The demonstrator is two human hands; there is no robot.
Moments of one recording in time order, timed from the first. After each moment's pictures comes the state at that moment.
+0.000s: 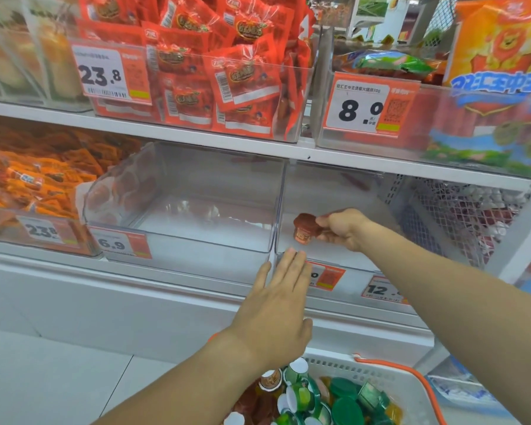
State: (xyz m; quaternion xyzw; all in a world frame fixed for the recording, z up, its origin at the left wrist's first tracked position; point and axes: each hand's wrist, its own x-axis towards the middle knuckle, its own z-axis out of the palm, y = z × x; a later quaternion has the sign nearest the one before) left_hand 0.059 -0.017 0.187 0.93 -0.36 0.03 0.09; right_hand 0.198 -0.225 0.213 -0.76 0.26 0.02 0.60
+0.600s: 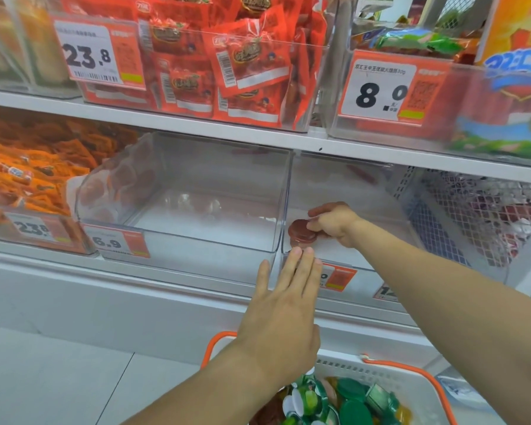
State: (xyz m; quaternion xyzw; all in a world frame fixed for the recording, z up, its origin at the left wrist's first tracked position) left_hand 0.059 -0.019 0.188 0.94 -0.34 0.00 0.04; right_hand 0.225 -0.212 0.187 -0.84 0.19 0.01 0.51
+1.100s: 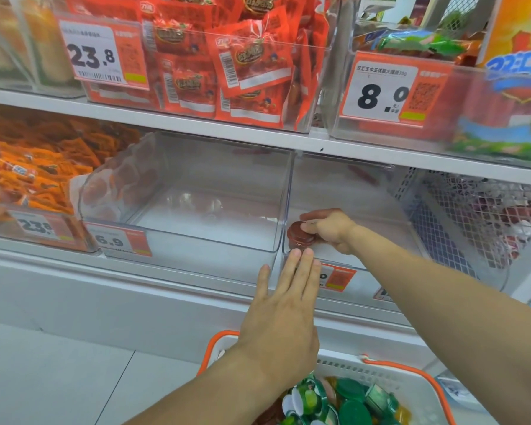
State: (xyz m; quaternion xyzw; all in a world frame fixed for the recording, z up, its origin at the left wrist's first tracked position) left_hand 0.054 -0.021 0.186 0.95 -0.32 -0.02 0.04; right_hand 0.220 -0.205 0.179 -0.80 0.17 0.04 0.57
